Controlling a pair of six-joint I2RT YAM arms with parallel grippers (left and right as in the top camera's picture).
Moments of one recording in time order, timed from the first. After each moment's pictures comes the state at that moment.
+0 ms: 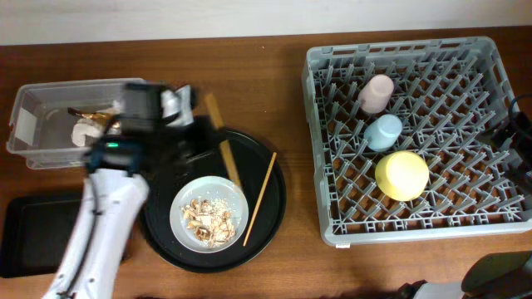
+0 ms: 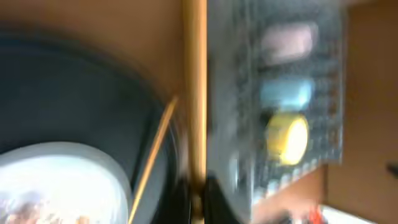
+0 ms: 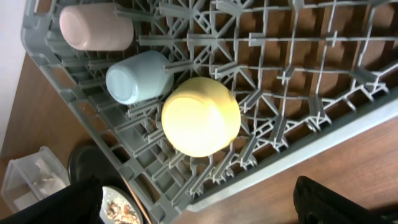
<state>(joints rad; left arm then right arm) -0.16 1.41 1.27 -0.78 0.55 -0.46 -0.76 1.62 1.76 -1.58 -0.47 0.05</state>
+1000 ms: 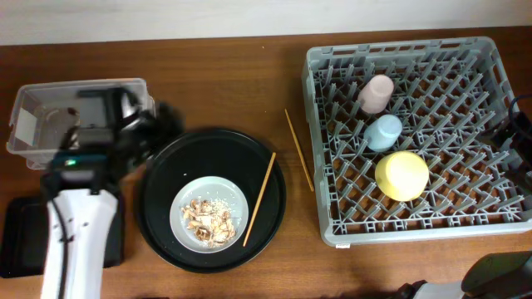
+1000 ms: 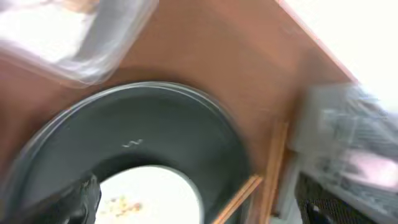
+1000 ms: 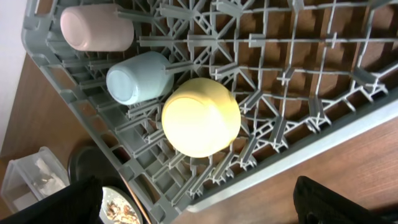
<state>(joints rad) 0.02 1.31 1.29 -0.88 0.17 -0.62 -0.76 1.62 1.76 -1.58 -0.47 0.05</state>
